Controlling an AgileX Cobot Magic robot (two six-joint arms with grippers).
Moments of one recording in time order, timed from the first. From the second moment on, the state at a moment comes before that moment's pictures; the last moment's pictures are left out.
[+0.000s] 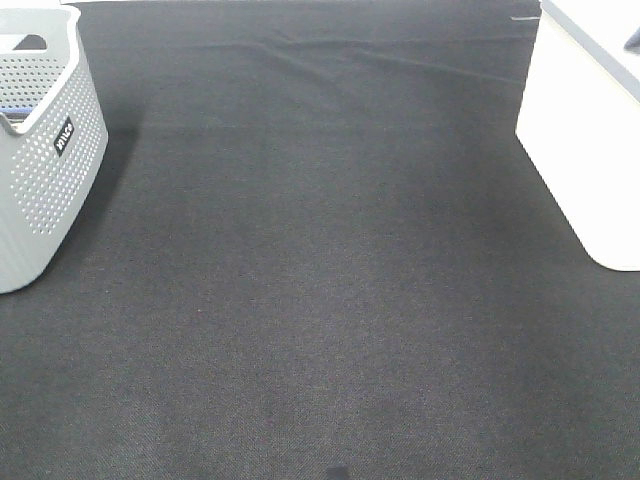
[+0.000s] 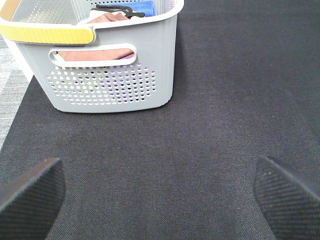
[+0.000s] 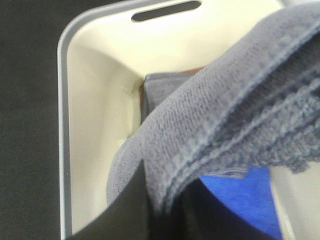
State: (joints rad) left arm 0.00 0.00 -0.50 0.00 1.05 0.00; right arm -0.28 2.07 -2.31 0.28 1.22 -0.13
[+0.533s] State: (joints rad) left arm 0.00 0.00 -0.50 0.00 1.05 0.00; right arm -0.28 2.21 -2.31 0.26 1.22 -0.05
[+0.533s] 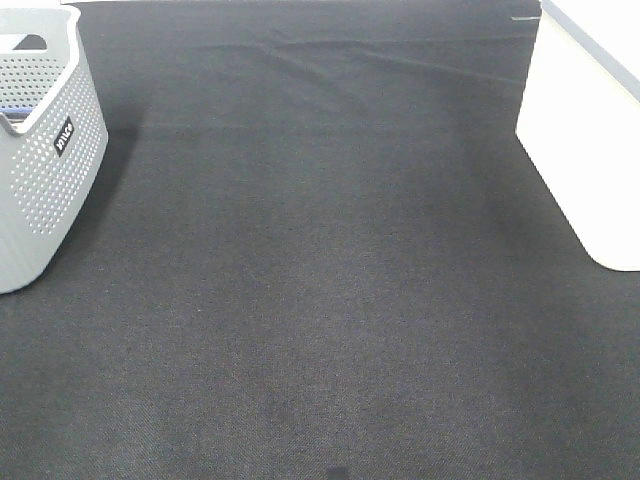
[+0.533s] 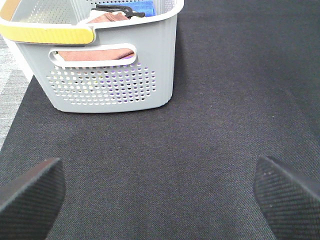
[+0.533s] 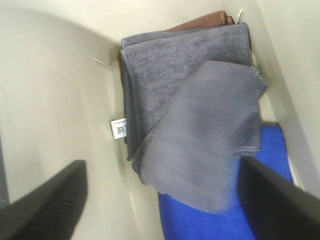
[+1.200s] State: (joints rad) left arm 0.00 0.00 -0.50 0.00 1.05 0.00; right arm -0.09 2.08 -2.28 0.30 1.22 -0.06
